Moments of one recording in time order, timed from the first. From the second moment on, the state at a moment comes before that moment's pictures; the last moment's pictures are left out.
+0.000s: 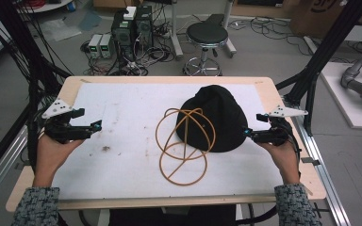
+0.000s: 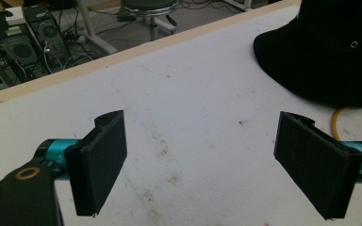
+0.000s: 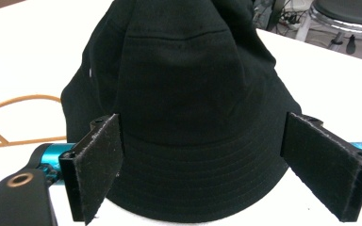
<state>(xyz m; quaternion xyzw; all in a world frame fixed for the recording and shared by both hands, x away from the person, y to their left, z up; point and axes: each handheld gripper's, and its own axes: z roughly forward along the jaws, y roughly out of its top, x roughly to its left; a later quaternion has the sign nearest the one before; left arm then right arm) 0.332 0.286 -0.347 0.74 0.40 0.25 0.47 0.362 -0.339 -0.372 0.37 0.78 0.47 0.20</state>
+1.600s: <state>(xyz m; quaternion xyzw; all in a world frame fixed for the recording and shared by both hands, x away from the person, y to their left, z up) 0.332 0.288 -0.345 0.75 0.41 0.26 0.46 0.382 -0.323 -0.358 0.36 0.77 0.48 0.21</state>
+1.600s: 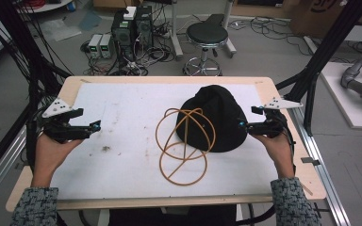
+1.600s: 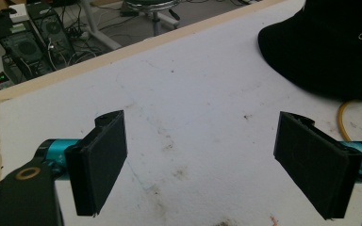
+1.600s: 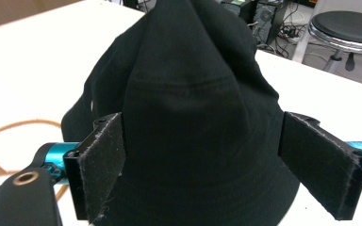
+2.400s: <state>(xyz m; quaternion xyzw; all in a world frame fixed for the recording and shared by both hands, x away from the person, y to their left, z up) 0.330 0.289 -0.345 0.75 0.40 0.26 0.46 0.439 -0.257 -0.323 0.34 0.76 0.51 0.23</state>
